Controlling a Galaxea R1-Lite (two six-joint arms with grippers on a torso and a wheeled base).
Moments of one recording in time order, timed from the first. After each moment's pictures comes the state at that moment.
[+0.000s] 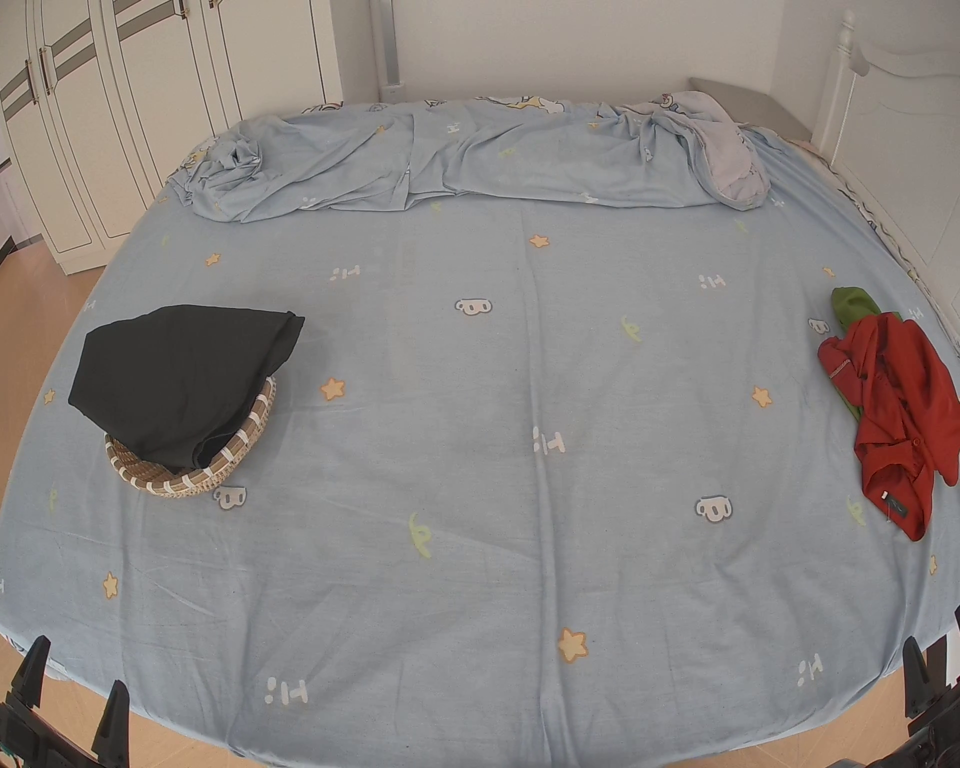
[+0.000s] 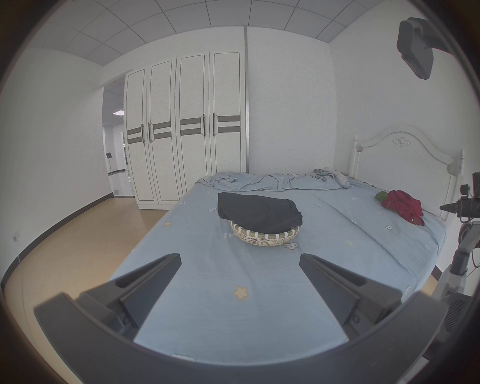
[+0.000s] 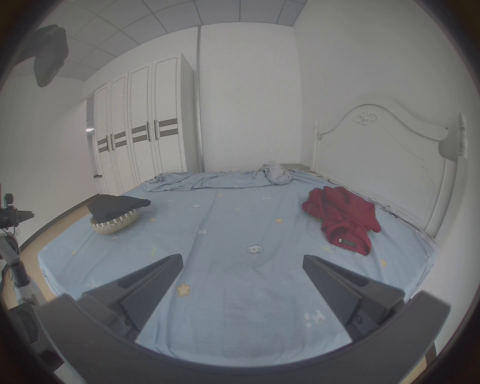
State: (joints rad) left arm 0.00 0.02 -0.02 -0.02 -0.03 0.02; right arm 0.00 0.02 -0.02 0.00 -0.01 0.02
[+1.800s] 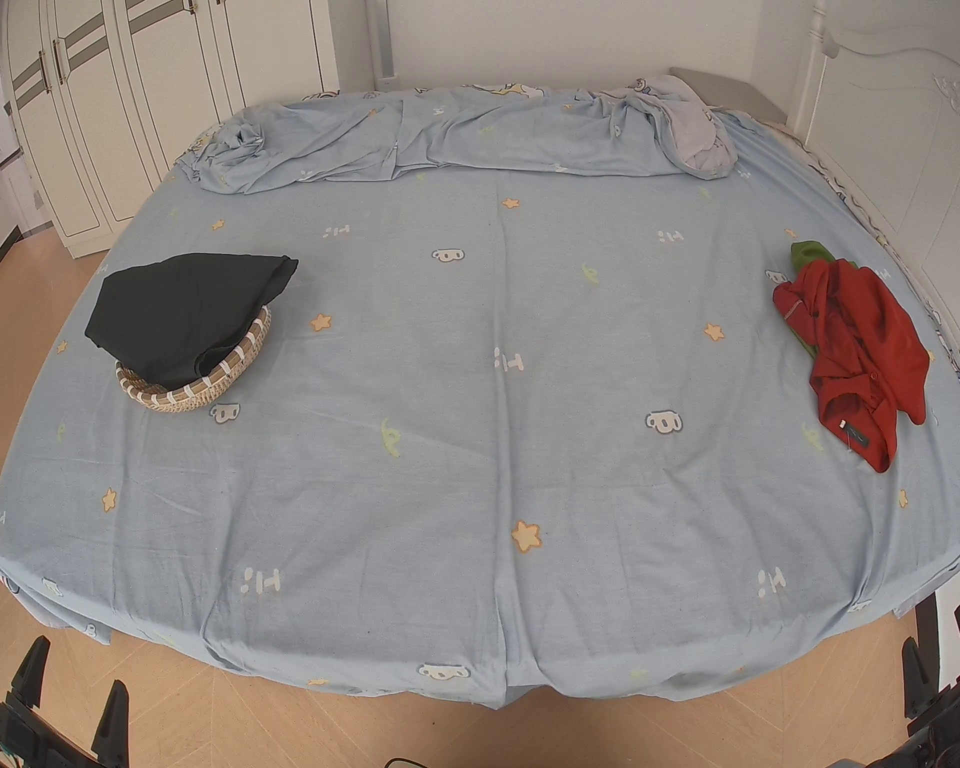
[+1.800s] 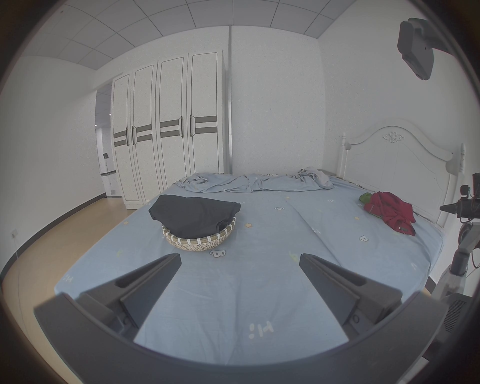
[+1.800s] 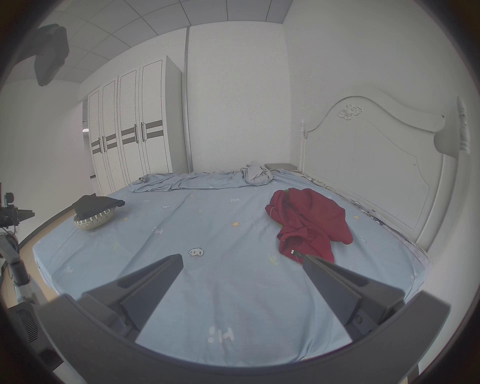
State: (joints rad) left arm 0.00 0.02 -0.02 -0.01 -0.03 0.02; right arm 0.00 0.02 -0.02 0.00 0.00 0.02
